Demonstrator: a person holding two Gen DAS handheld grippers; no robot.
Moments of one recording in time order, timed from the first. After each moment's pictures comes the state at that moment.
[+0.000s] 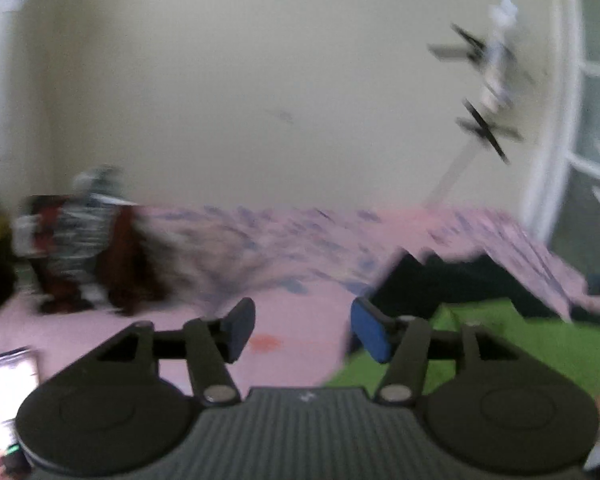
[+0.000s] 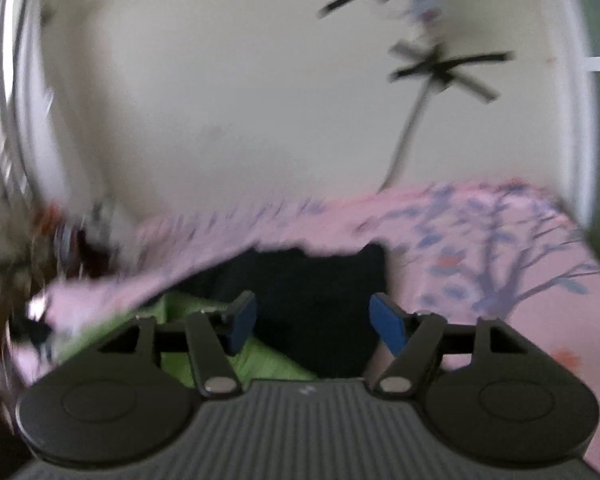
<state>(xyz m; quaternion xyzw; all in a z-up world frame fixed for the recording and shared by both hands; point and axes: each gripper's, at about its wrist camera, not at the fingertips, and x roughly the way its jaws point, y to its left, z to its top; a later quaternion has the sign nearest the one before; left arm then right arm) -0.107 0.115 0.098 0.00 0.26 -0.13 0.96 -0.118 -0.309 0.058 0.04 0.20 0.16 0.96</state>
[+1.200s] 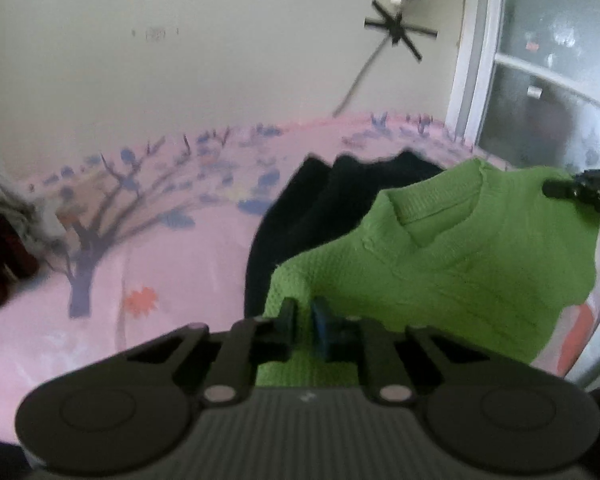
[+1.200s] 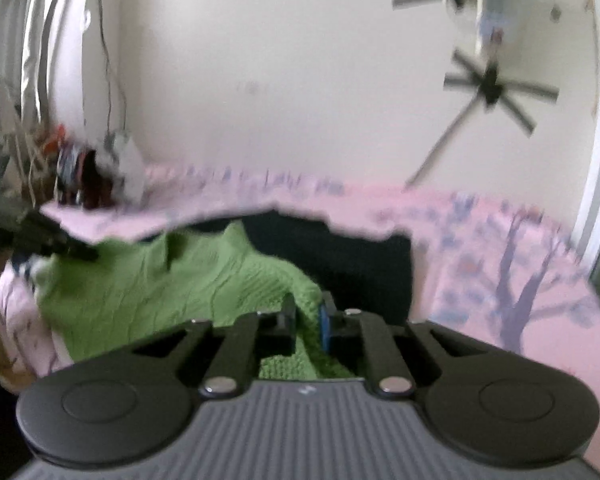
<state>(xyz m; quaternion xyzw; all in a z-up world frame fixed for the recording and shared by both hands) -0.087 0.078 0.036 0.06 0.31 -0.26 0.91 -0.139 -0.283 0.061 -0.06 0.14 0.15 0.98</state>
